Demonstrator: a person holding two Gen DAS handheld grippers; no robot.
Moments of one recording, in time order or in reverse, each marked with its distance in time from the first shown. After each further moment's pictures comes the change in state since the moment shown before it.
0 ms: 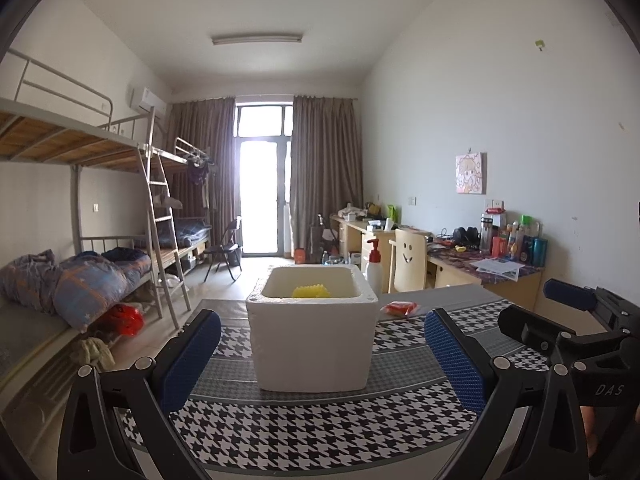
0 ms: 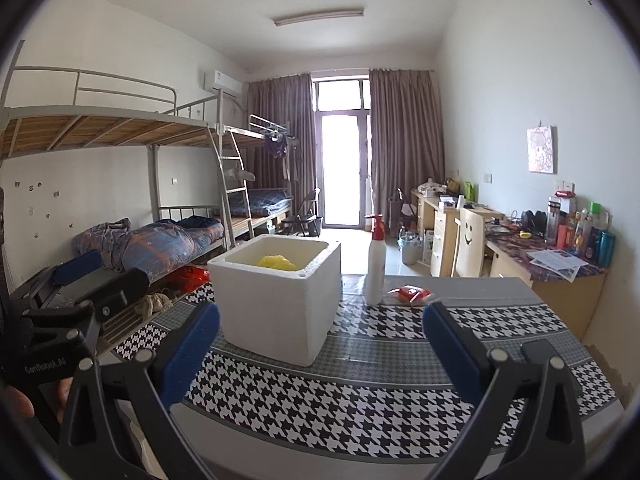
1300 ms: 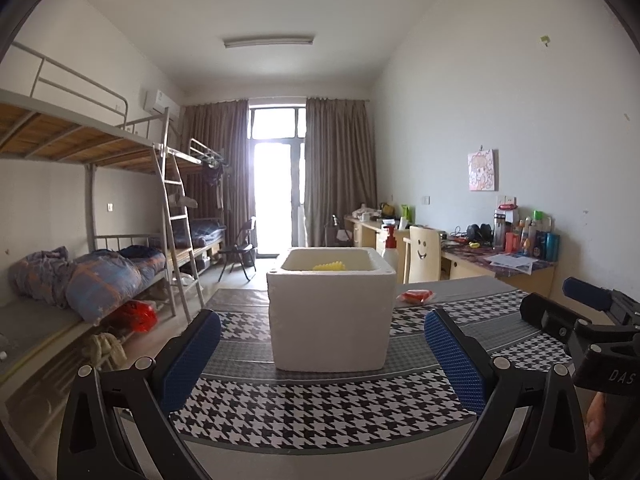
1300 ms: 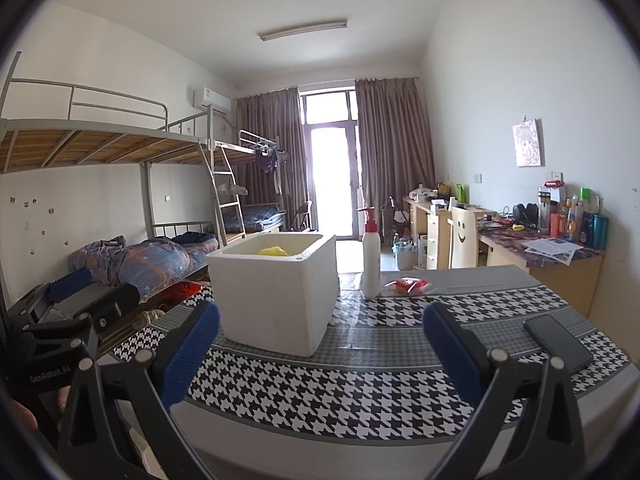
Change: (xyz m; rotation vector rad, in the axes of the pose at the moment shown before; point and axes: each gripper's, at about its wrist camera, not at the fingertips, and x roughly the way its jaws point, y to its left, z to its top) left arm -0.008 0.007 -0.030 0.003 -0.013 0.061; right arm -0.008 0.001 -0.035 0.047 -0.053 -0.034
